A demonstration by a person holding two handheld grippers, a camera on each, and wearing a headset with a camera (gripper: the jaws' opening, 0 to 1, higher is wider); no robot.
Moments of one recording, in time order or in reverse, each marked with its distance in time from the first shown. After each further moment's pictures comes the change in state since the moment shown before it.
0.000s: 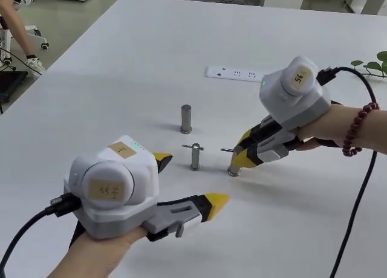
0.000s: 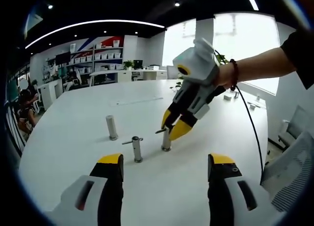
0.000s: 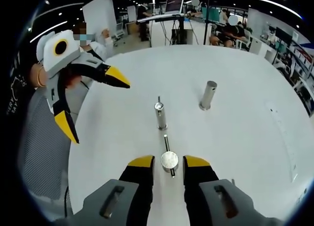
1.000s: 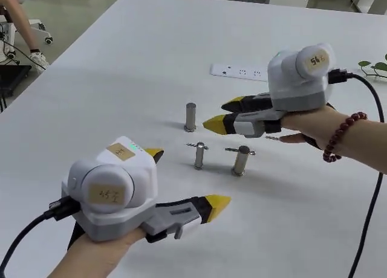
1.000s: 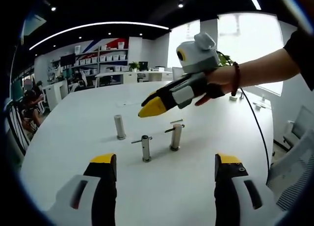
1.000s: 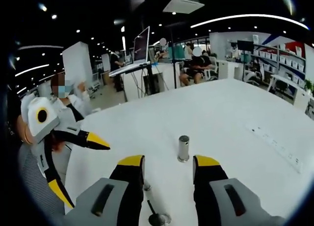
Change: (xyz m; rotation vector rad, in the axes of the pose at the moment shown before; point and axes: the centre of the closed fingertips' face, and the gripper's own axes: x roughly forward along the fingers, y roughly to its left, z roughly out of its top) left arm -0.002 0.015 -0.002 -0.001 -0.017 0.054; right arm -0.001 -0.046 0.083 0.216 -0.425 -0.179
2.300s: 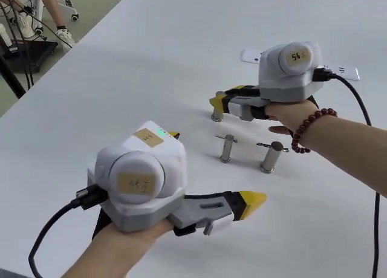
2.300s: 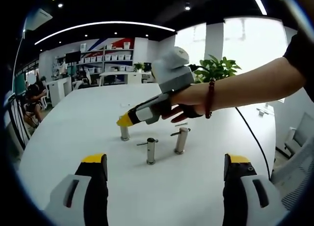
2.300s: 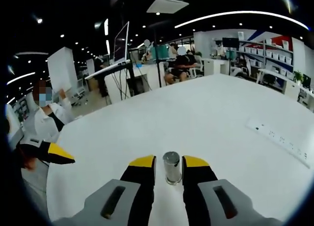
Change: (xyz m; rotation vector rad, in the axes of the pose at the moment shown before) left arm 0.005 0.007 0.005 -0.045 -0.017 0.024; right arm 0.074 -0.029 0.000 0.070 -0.008 -0.114
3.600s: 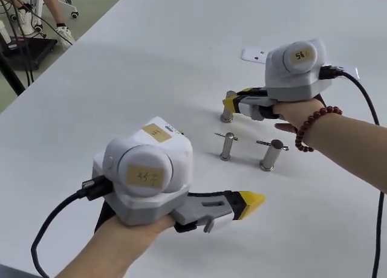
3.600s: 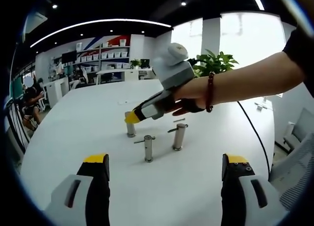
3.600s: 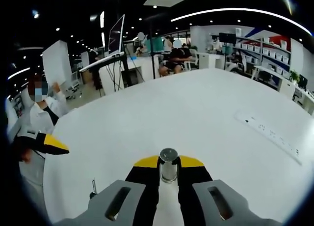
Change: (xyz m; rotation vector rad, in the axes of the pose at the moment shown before) left arm 0.000 -0.004 -0.002 0.029 0.034 -0.021; right arm -0.021 -0.022 -0.018 -0.012 0.068 -0.054
